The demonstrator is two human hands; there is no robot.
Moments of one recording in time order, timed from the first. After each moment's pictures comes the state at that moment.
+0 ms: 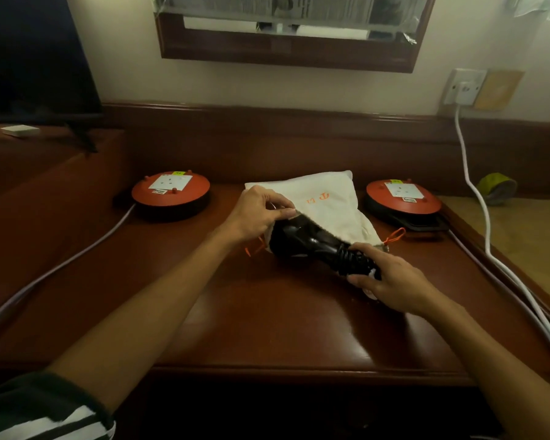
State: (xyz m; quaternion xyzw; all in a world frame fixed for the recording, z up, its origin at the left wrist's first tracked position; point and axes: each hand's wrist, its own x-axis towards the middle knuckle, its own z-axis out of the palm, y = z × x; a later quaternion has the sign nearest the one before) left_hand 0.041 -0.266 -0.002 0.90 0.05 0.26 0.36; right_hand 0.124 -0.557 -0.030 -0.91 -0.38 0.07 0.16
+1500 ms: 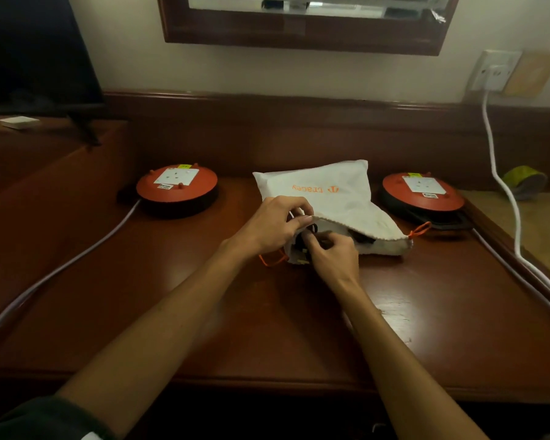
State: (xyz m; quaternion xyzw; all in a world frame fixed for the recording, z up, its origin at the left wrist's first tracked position) left_hand 0.041 -0.272 -0.018 0.92 0.02 0.22 0.32; right_hand 0.091 -0.422 -0.059 -0.80 -0.22 0.03 0.55
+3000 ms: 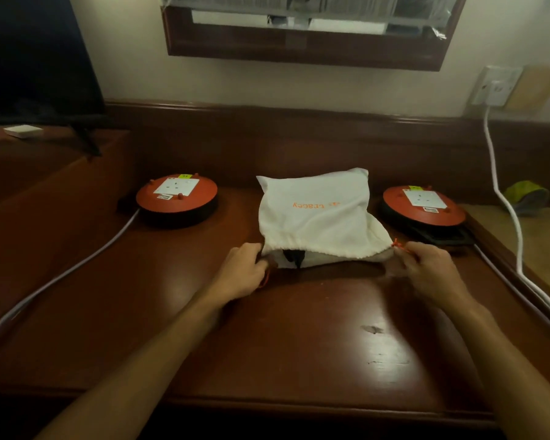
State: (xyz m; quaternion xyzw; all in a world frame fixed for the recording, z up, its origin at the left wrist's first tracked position) left_hand 0.002 -0.264 -0.058 0.91 0.23 0.12 0.31; right_hand 0.202 -0.548 -0.047 -0.91 -0.29 -0.05 0.28
